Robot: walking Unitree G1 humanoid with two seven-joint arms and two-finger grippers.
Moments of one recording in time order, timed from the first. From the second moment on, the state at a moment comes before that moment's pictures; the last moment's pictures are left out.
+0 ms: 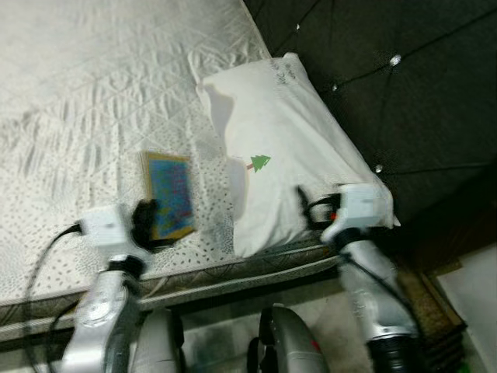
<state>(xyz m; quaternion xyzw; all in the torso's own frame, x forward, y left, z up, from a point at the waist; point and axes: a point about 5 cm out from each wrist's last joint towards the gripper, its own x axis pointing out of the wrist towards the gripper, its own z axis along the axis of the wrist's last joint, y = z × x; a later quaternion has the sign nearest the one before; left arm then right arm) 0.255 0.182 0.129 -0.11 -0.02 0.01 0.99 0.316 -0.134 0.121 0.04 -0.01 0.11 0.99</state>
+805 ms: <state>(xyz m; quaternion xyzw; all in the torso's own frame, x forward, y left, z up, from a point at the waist) 0.259 0.181 0.134 -0.11 -0.03 0.01 0.99 0.316 -0.138 0.117 0.01 -0.01 0.11 0.99</state>
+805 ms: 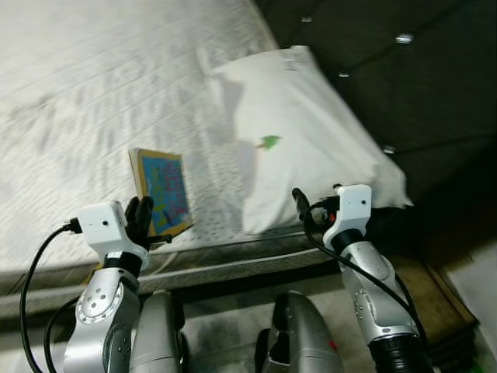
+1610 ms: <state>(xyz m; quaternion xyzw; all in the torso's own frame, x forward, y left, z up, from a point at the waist) 0.264 0.188 0.139 -0.11 -0.04 0.02 0.99 0.317 -0.138 0.117 0.02 -0.01 0.11 0.99</state>
